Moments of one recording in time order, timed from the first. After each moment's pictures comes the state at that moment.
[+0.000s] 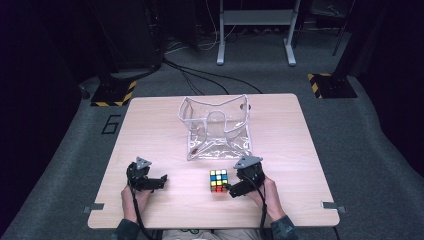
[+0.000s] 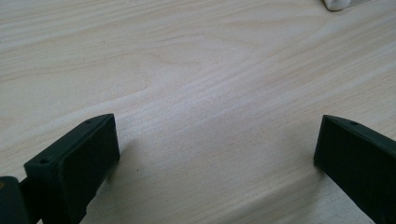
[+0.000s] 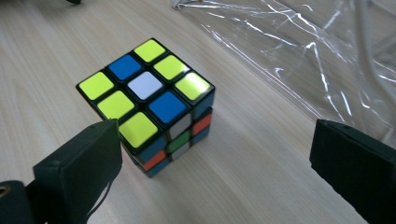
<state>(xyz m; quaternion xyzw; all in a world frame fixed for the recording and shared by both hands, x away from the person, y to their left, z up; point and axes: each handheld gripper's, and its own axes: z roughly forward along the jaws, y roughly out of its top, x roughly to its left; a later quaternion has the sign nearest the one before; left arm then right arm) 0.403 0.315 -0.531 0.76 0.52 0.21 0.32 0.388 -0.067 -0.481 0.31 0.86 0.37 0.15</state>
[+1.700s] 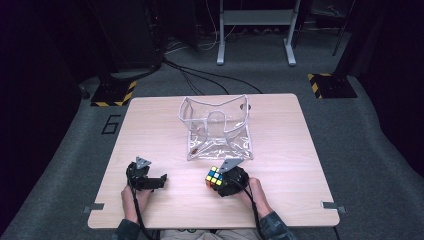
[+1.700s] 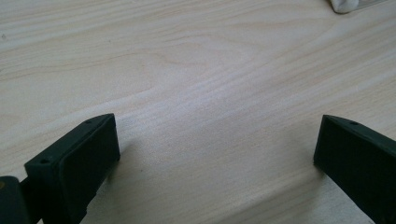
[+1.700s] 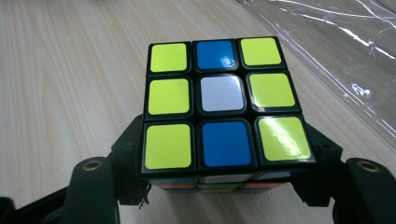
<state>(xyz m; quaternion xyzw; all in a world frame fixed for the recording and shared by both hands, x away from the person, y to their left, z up) 0.404 0.314 -0.531 0.76 0.52 0.22 0.32 0.400 -0.027 -0.506 0.25 0.89 0.37 0.10</state>
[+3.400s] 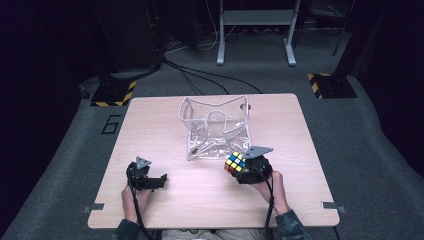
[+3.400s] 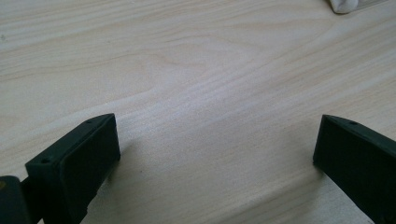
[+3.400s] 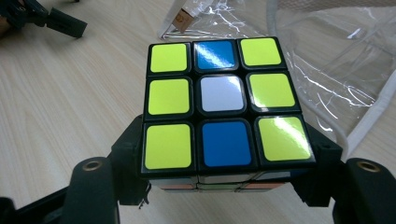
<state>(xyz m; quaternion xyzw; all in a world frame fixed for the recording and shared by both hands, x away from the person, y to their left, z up) 0.405 0.315 -0.531 0.76 0.52 0.22 0.32 0.401 -0.088 -0.455 0.33 0.84 0.40 0.15</state>
